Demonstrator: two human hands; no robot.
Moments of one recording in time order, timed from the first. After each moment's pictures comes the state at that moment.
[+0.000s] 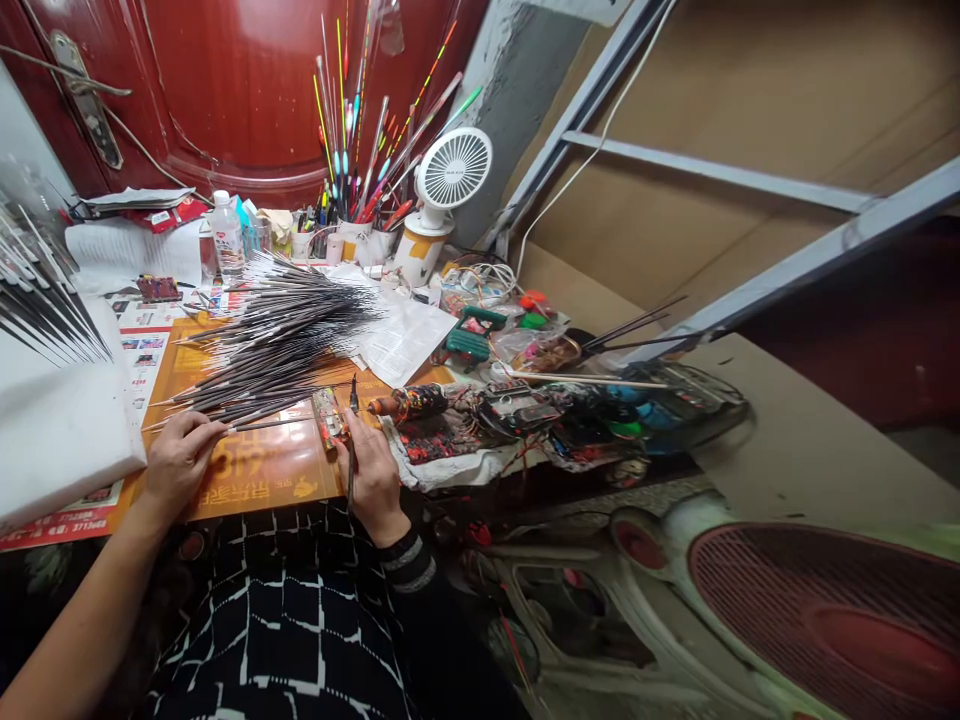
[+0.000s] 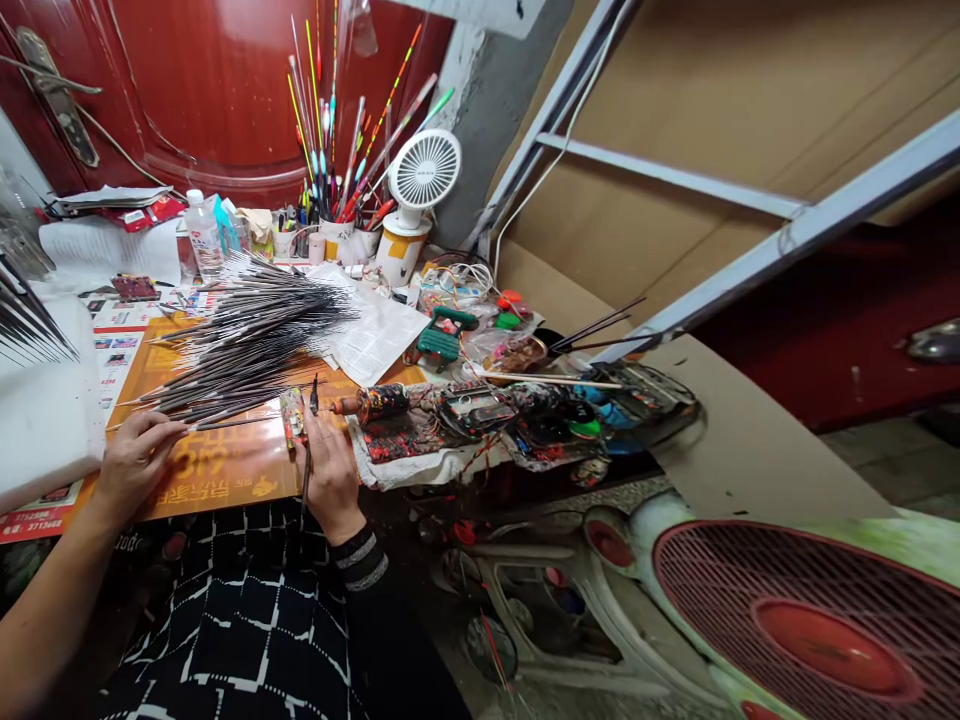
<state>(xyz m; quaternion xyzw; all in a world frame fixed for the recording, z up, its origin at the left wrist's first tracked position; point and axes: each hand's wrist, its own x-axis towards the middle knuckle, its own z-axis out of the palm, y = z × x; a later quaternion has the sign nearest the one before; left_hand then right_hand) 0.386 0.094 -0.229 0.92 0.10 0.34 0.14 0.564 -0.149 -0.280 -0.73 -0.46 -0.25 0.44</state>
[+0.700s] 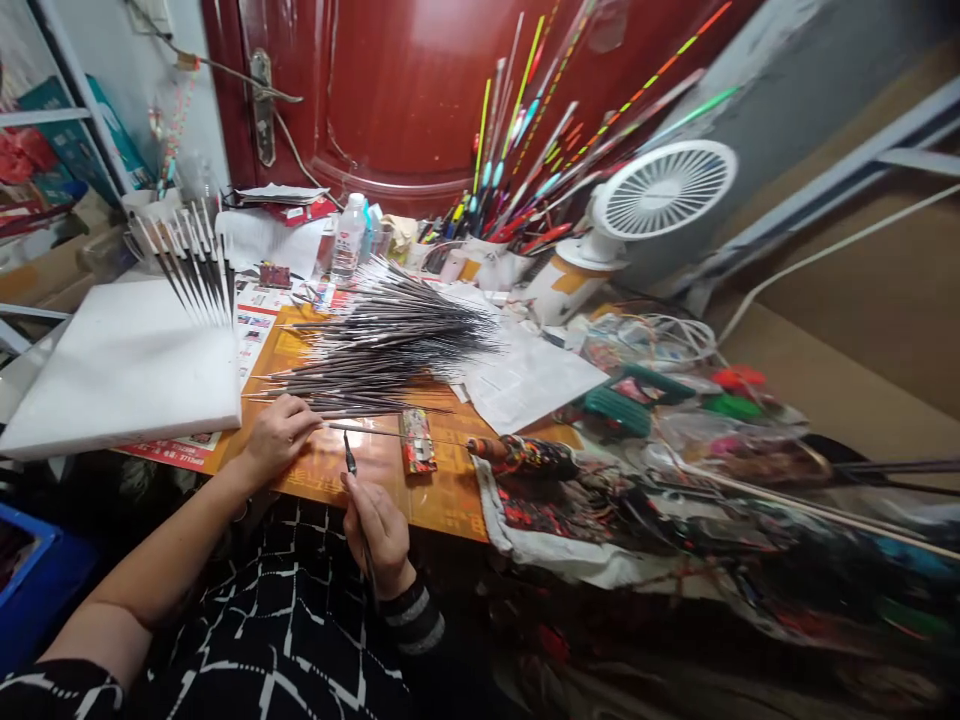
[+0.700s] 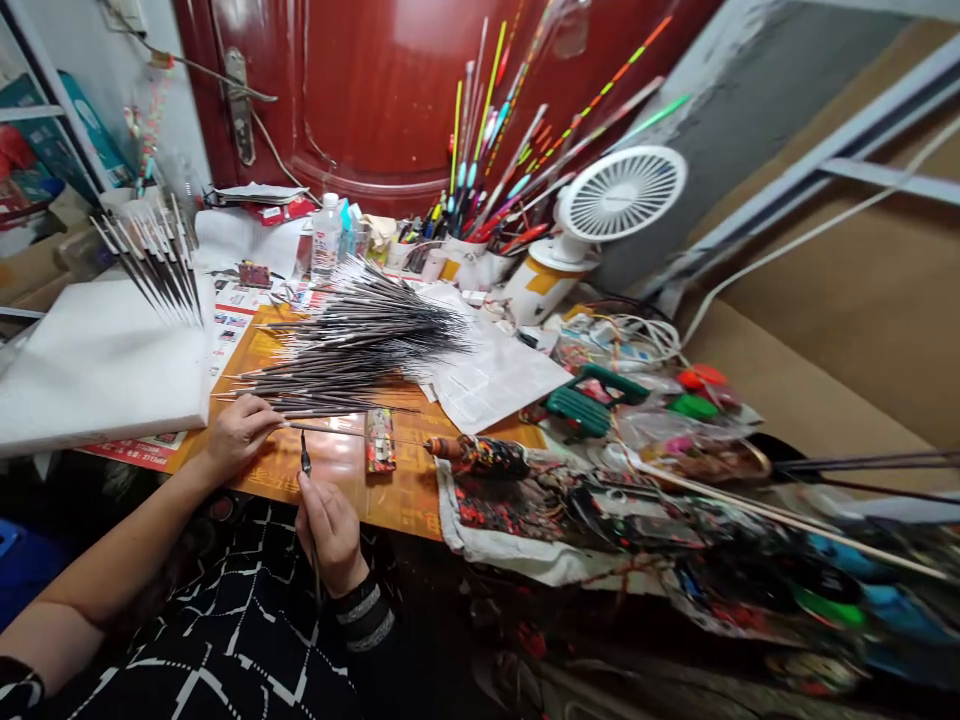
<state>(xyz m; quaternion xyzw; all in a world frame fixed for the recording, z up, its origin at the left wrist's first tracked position) 0.390 0.075 -0.245 0.93 0.09 0.34 0.12 0.491 -0.125 -0.304 -0.57 -0.60 -0.23 0.52</state>
